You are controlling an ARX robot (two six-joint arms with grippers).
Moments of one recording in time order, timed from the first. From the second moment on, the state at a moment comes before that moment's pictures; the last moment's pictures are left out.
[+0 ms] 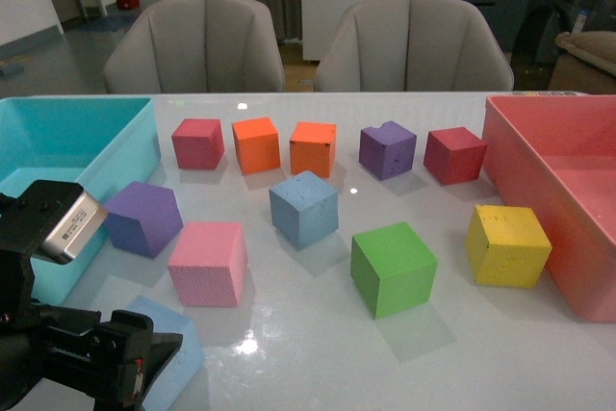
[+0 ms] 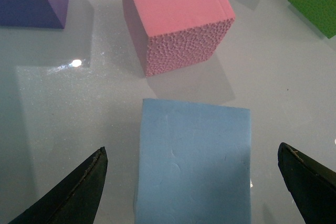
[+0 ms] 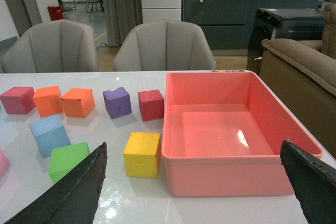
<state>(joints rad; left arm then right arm) -0.15 1.68 0.43 0.50 0.23 0.03 0.00 0.00 0.01 0.00 0.00 0.00</state>
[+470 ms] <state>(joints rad) -0.19 1.75 0.41 0.54 0.20 0.07 0.00 0.00 0.01 0.00 0.00 0.00</state>
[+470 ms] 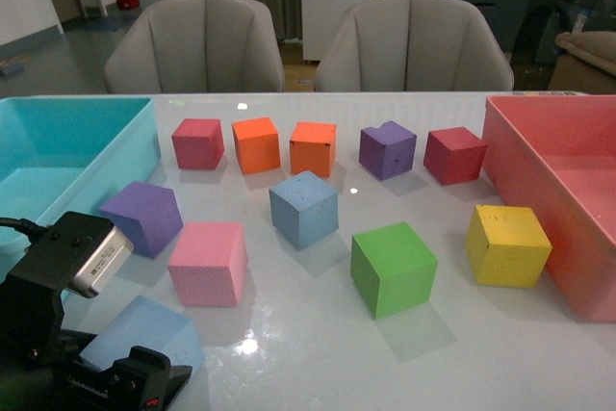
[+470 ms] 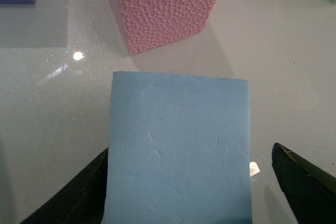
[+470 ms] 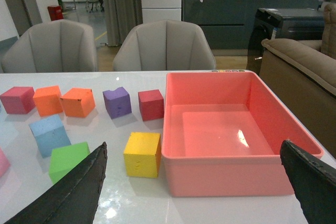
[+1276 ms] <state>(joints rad) -0.40 1.61 0.78 0.21 0.04 0.02 0.00 0.00 0.01 0.00 0.00 0.00</state>
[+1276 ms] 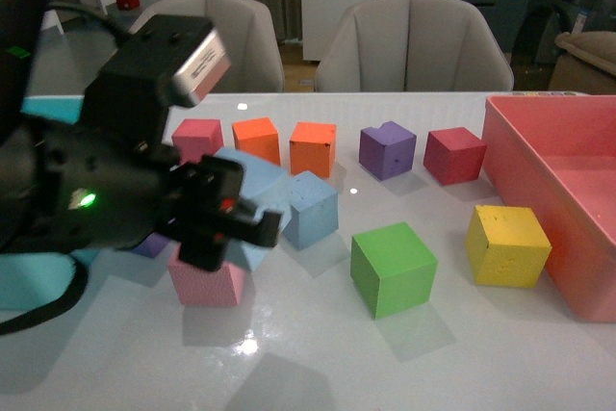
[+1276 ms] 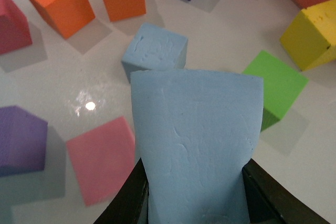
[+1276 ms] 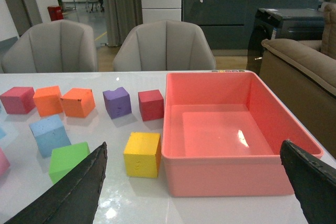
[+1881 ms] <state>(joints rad) -0.47 2.07 1.41 -0.03 -0.08 -0.13 0.00 0.00 0.01 0.00 0.00 0.00</state>
